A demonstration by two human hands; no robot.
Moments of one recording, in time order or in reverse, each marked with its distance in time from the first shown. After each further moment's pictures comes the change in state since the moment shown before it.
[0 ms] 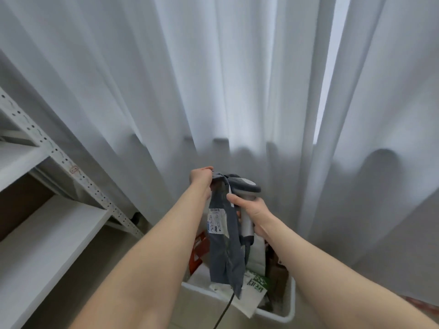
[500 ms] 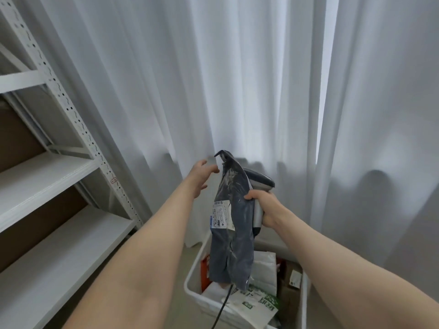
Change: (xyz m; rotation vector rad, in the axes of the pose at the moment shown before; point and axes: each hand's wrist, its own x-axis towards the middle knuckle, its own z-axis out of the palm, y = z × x) left_hand -0.104 0.064 -0.093 0.369 -0.221 0.281; right_hand -0.097 -0.040 0.024 0.000 -0.090 -0.073
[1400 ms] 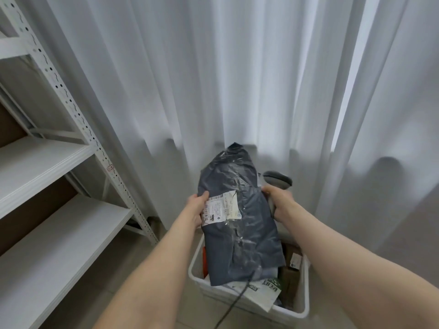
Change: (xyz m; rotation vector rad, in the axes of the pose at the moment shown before) left_hand 0.013 -0.122 -0.054 -0.423 0.018 -0.337; right_hand 0.020 0.032 0.043 0.045 0.341 0.056
